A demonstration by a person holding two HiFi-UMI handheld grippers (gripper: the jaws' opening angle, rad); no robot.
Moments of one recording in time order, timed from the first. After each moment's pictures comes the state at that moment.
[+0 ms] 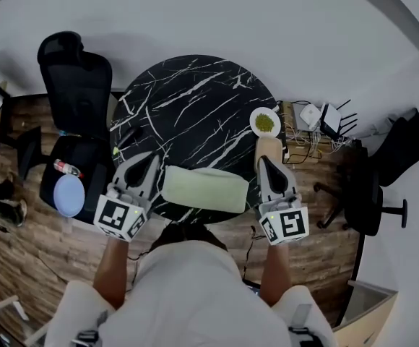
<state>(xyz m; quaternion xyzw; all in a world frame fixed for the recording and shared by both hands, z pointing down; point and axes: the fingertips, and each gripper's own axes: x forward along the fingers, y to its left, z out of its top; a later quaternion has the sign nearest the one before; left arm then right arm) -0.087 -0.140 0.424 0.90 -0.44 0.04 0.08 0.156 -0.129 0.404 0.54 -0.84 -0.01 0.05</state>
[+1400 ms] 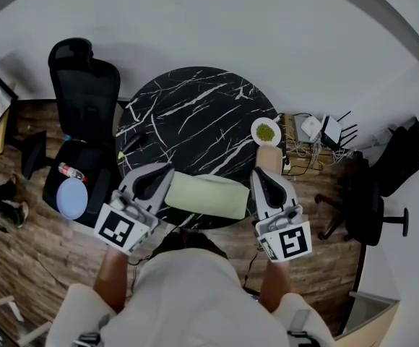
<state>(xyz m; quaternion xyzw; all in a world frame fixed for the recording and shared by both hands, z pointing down) -0.054 -0.098 0.365 0.92 -0.38 0.03 0.04 0.117 -0.092 0.339 0.48 -0.88 -0.06 0.02</state>
